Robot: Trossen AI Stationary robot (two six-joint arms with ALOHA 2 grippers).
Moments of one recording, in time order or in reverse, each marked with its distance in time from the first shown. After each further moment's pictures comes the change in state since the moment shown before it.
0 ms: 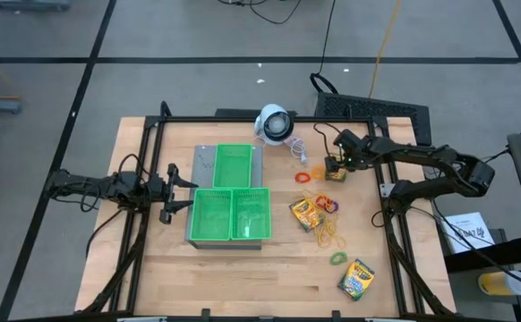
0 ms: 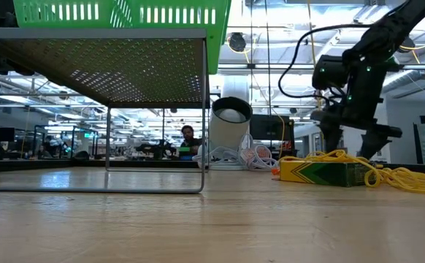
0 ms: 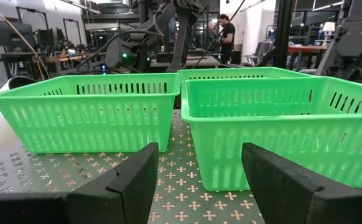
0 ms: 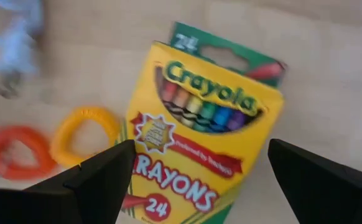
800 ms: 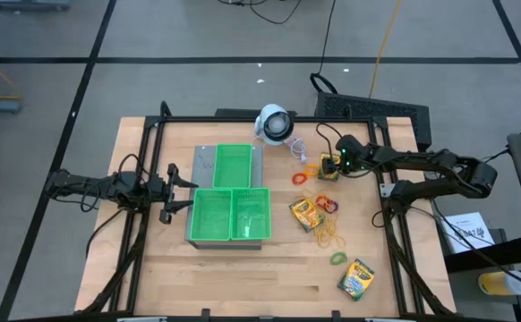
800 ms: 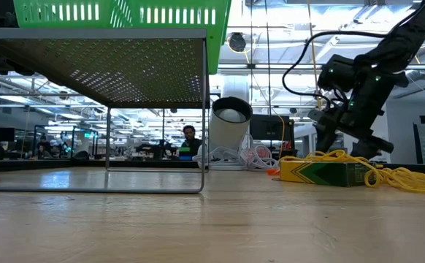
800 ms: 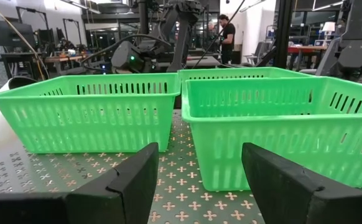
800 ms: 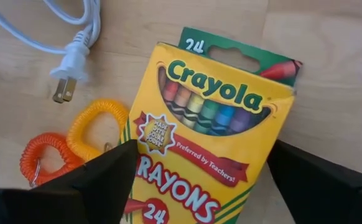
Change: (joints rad) left arm 0.000 0.000 0.000 0.000 0.000 0.000; right arm 0.036 -0.005 -0.202 0.309 -0.050 0.002
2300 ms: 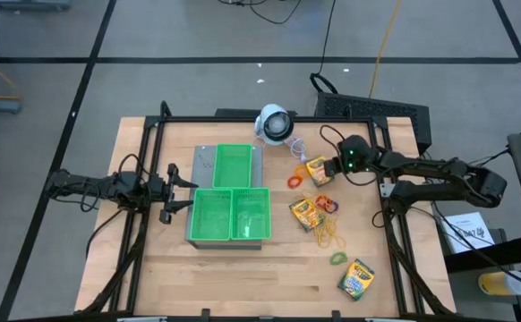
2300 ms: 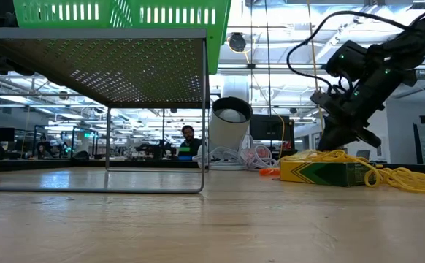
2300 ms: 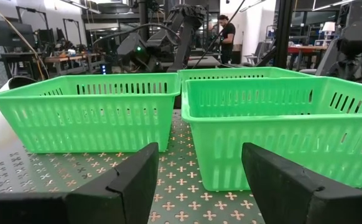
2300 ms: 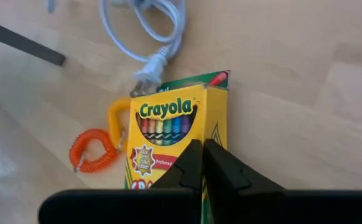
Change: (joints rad) left arm 0.000 0.000 0.000 0.000 0.000 0.000; right arm 0.001 -0.169 -0.004 0.135 -0.056 -0.145
